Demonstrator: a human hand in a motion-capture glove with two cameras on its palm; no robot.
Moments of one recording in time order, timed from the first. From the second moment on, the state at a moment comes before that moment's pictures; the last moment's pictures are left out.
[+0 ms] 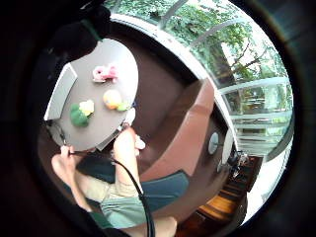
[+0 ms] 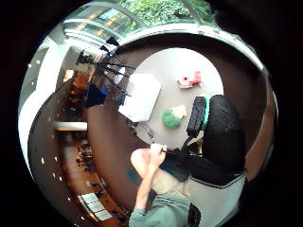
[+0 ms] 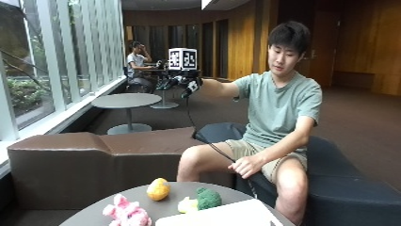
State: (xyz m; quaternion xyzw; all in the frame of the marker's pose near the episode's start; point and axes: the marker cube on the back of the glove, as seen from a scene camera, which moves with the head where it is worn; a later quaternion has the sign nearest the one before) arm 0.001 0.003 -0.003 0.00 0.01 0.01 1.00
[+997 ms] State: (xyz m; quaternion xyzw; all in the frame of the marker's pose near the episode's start) arm 0.002 -0.111 0.217 -0.13 0.15 0.04 0.98
